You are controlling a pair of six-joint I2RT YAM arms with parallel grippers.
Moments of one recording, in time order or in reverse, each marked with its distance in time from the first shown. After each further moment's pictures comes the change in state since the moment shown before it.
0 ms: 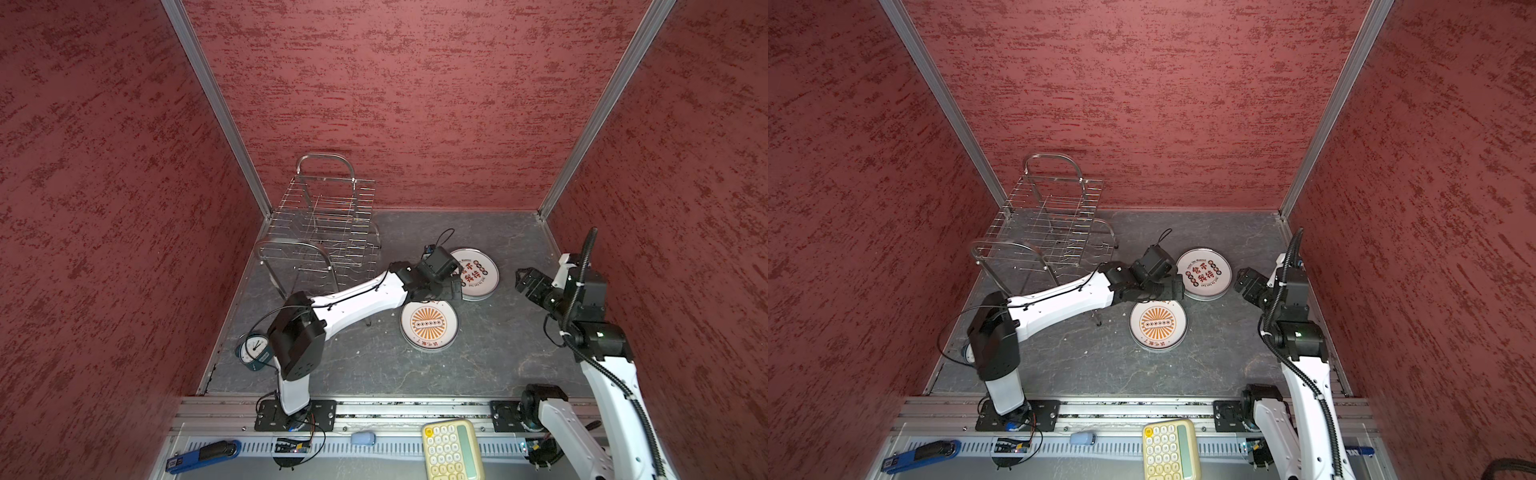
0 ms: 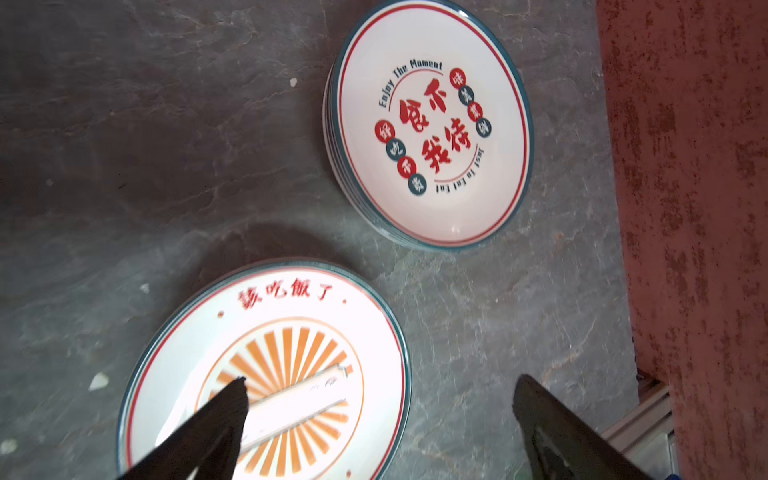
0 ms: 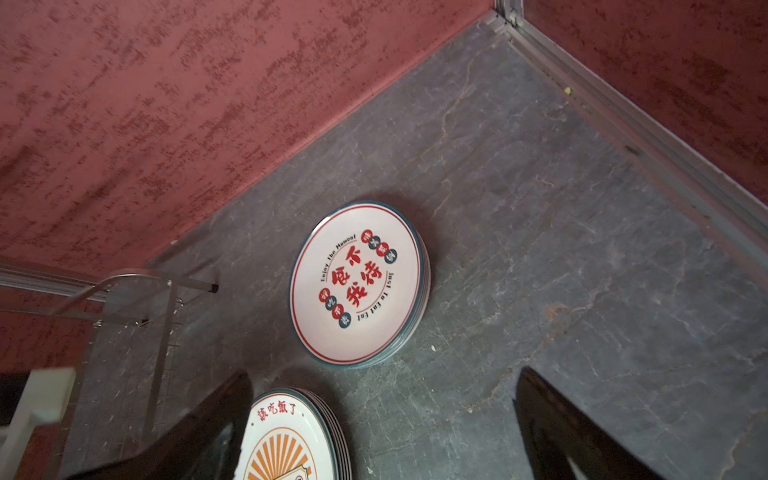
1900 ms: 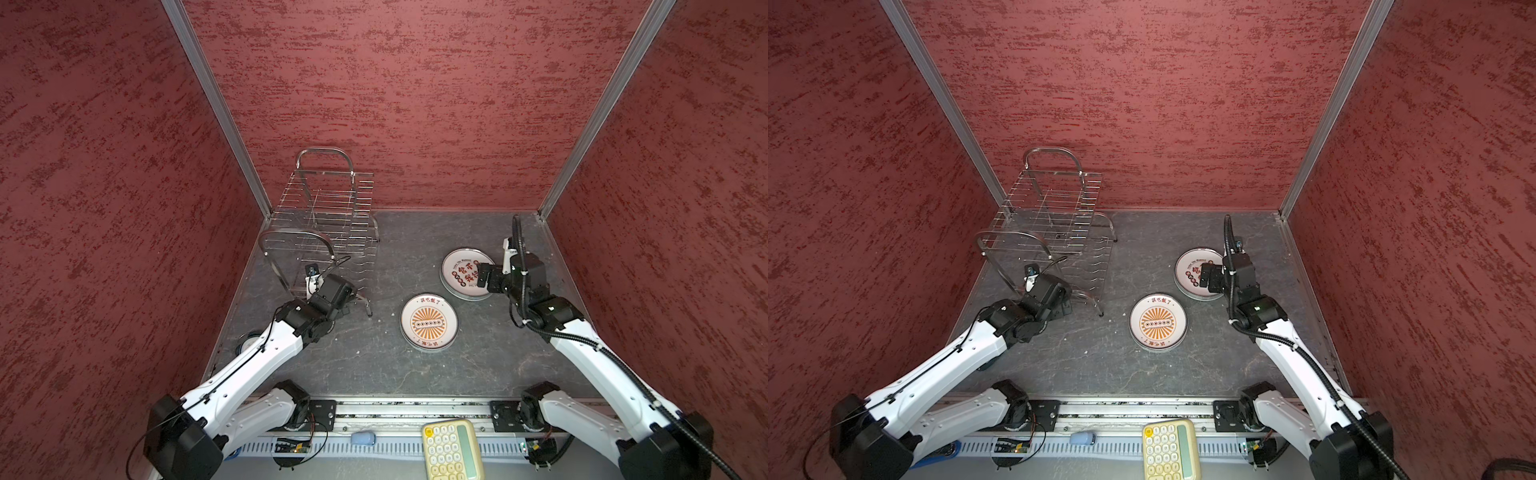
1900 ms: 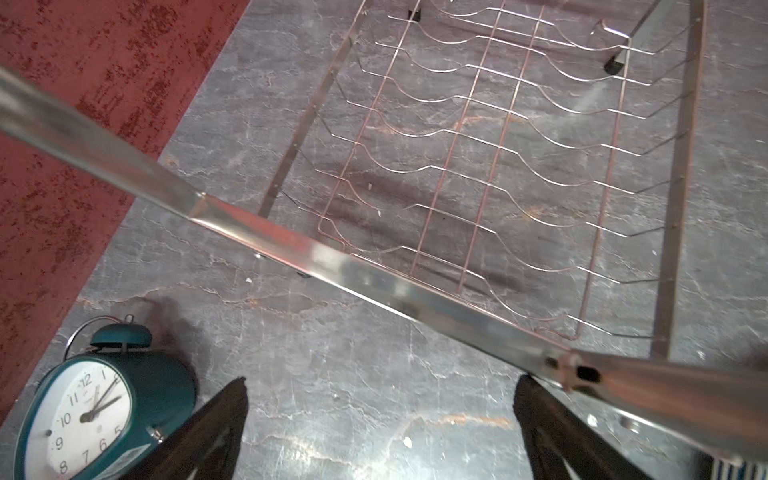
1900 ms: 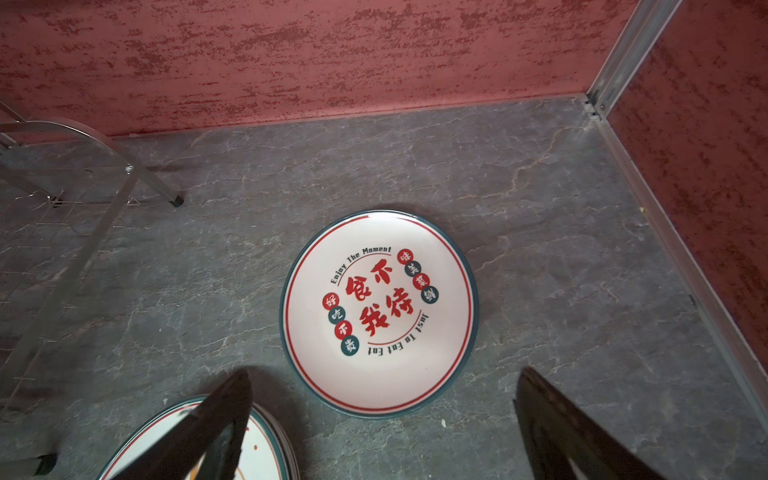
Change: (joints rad) left arm 0.452 -0.732 -0.696 -0.146 -0.452 0.180; right arm 0.406 0.257 -0.059 0.307 0.329 -0.263
